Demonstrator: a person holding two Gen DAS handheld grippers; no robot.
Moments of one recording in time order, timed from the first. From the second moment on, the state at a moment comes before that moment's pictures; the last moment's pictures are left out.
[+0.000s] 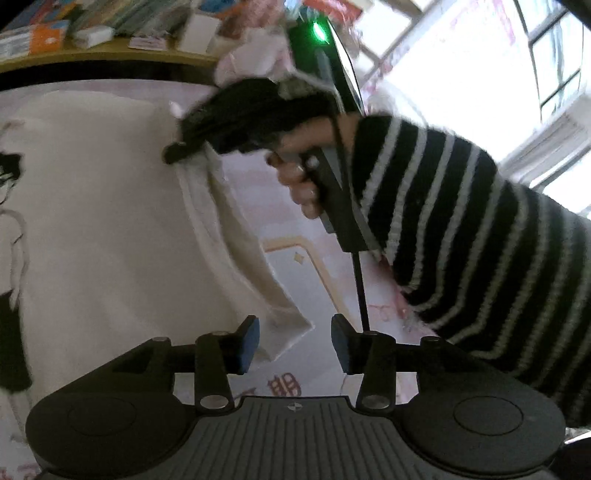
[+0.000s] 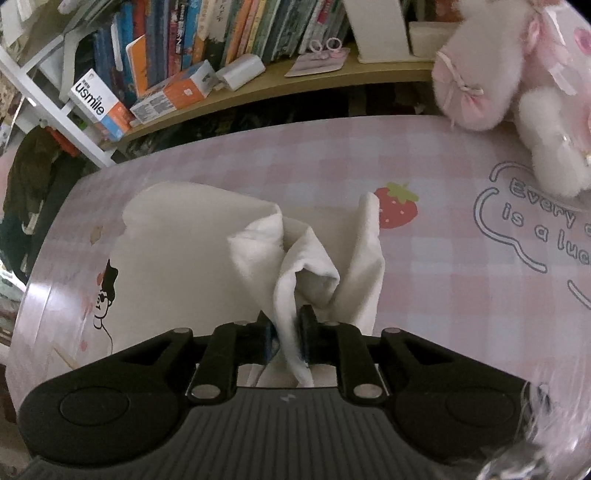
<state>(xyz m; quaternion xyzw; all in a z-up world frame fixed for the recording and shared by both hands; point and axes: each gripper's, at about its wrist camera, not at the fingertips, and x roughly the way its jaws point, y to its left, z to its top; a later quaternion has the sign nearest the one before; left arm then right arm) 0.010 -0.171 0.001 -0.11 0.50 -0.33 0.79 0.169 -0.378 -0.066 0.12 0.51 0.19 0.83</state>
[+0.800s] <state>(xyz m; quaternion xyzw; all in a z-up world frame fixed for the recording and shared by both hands) -0.010 -0.065 -0.038 -0.11 0.50 -0.13 0.85 0.189 -0.409 -0.012 0.25 0.39 0.11 0.88</state>
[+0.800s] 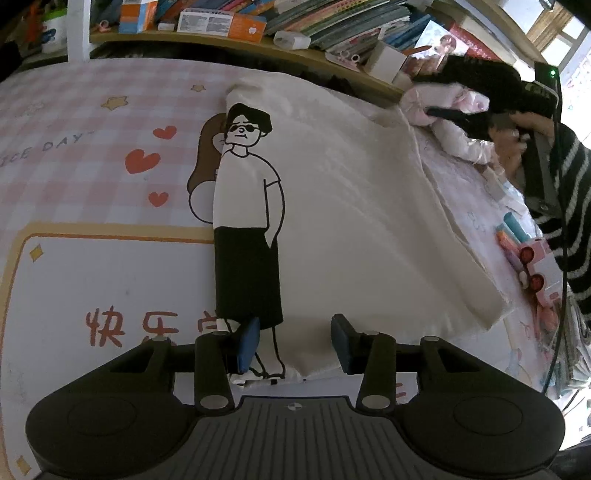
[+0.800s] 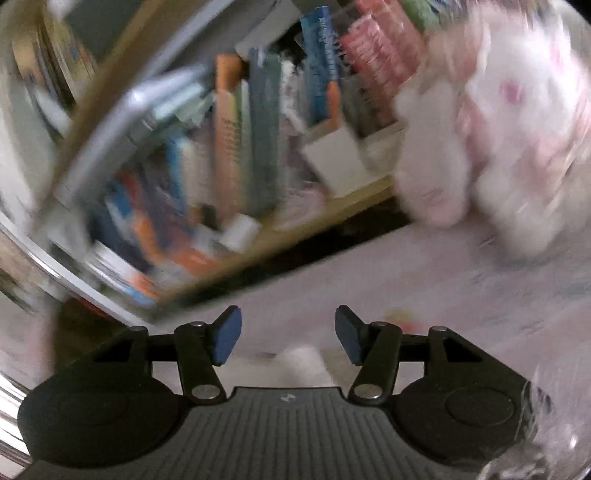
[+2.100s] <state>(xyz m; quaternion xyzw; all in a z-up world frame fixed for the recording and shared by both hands) 0.178 0.024 -0.050 -0.24 0.47 -0.16 0.83 -0.053 -0.322 -0.048 0.05 0.50 -0.06 0.86</state>
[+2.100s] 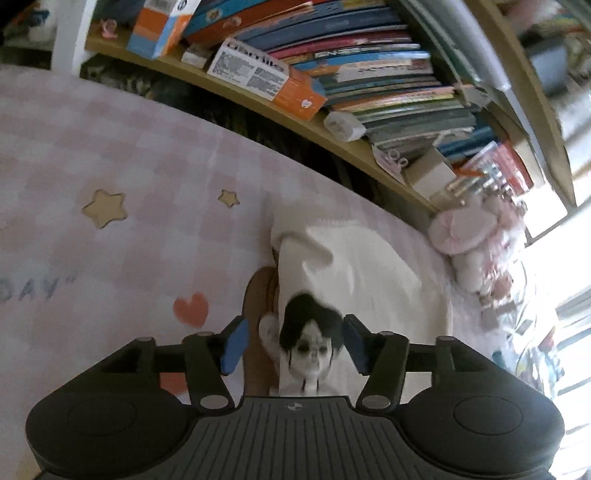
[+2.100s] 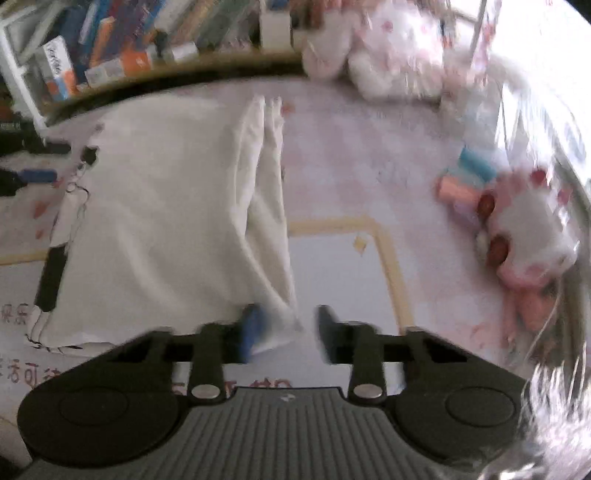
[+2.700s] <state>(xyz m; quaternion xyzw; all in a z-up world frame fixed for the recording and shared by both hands) 0.253 0.027 -0.078 -0.35 0.48 -0.14 0.80 -0.039 -0.342 -0.083 0.13 0.51 -0.09 0.84</state>
